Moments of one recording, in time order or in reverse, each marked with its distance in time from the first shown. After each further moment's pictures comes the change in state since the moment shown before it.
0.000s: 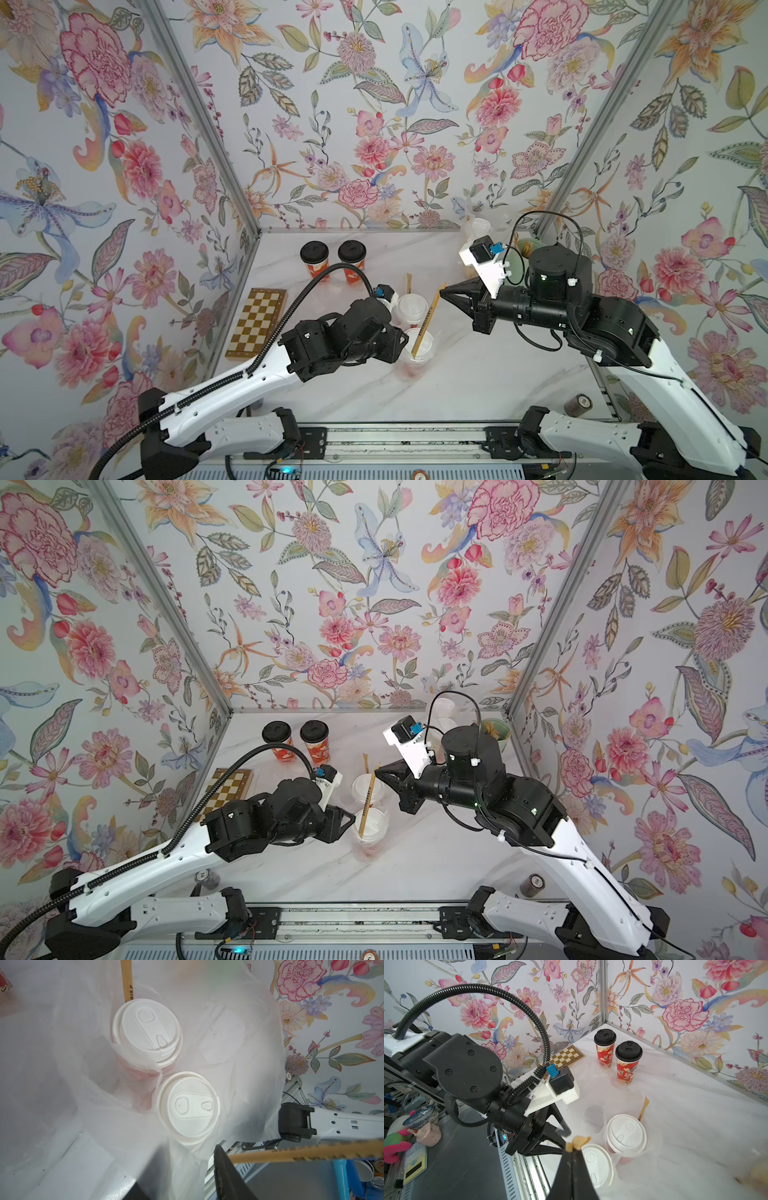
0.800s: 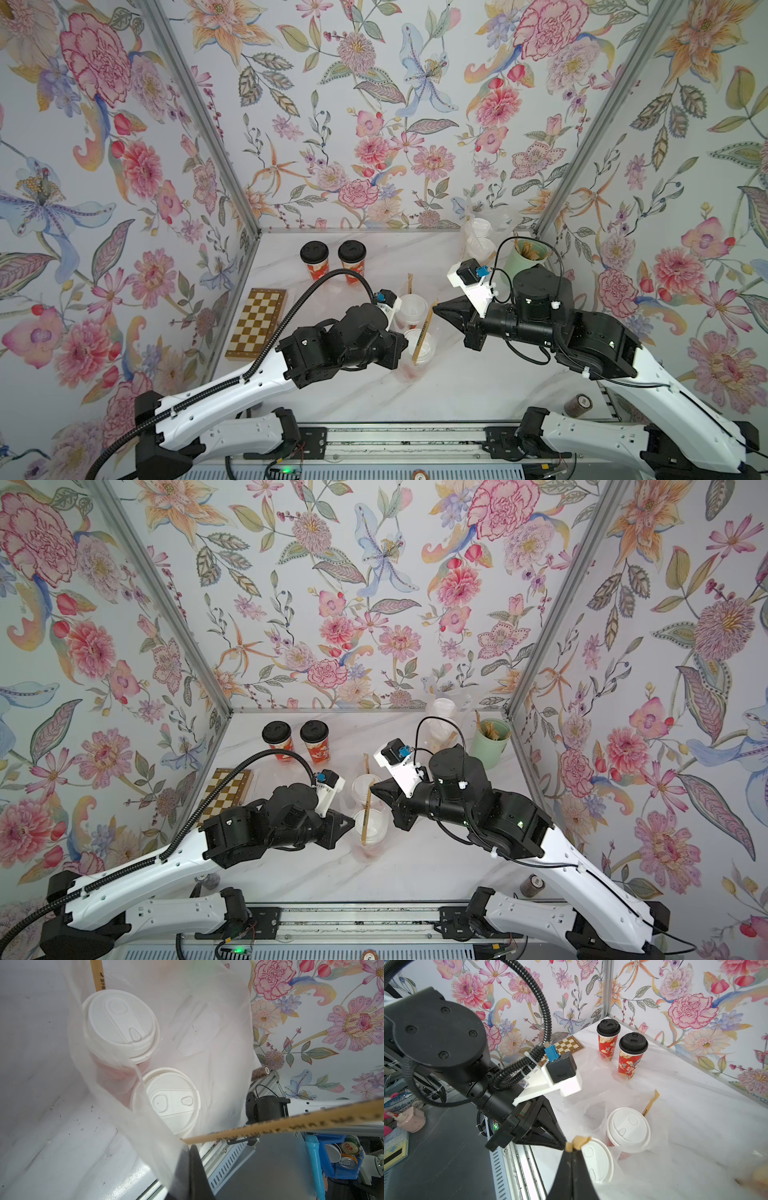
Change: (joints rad) left arm -0.019 -0.046 -0.067 0.091 0.057 -0.013; right arm 0.102 -0.069 -0.187 0.099 0.078 -0.034
